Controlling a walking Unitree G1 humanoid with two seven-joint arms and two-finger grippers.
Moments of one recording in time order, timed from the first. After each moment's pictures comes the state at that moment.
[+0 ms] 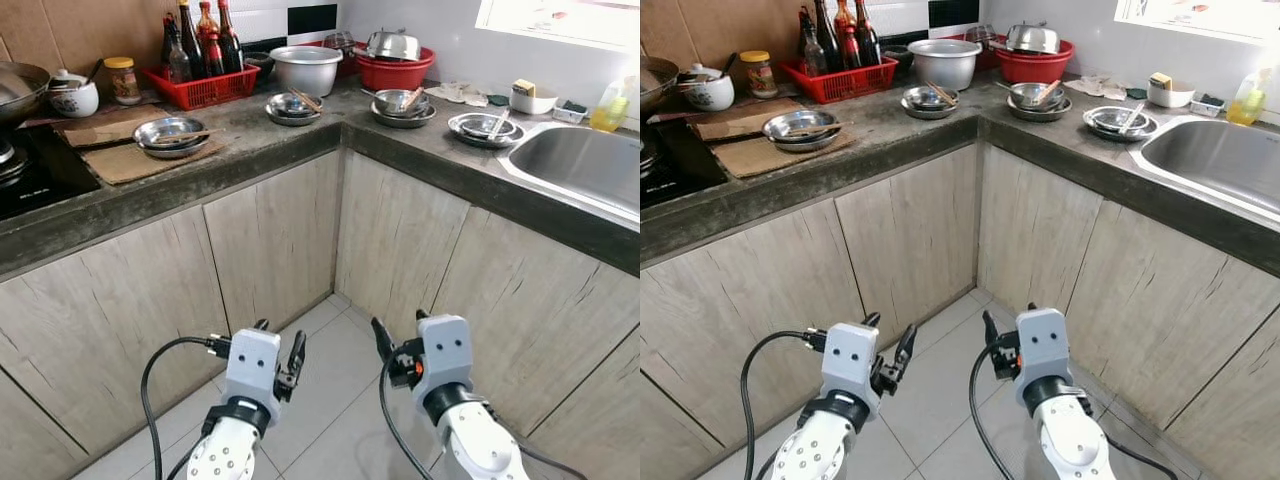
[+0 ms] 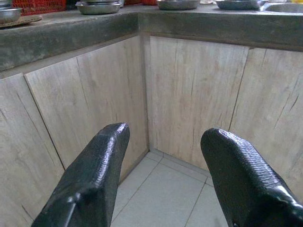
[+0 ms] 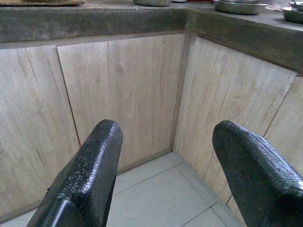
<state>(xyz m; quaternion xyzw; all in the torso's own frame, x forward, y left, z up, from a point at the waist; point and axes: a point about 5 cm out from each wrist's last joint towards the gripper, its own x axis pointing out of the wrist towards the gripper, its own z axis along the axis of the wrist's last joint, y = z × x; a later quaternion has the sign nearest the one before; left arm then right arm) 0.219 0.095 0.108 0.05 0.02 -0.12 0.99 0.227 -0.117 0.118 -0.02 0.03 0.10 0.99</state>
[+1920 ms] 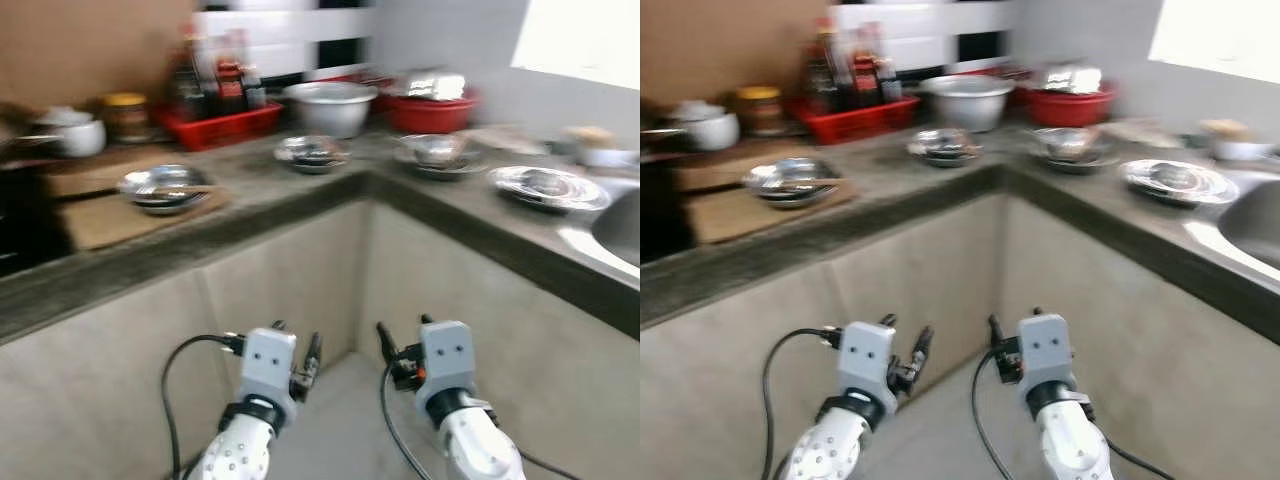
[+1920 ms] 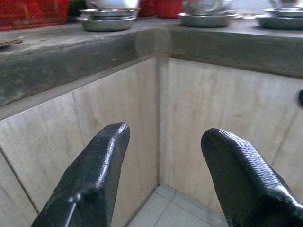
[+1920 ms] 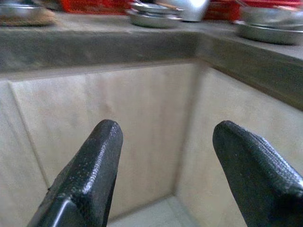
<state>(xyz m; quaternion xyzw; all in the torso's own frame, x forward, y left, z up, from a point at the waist) 0.221 0.085 0.104 0.04 0.03 -0.15 0.99 0.226 -0.118 0.113 -0.02 0.03 0.08 1.00</state>
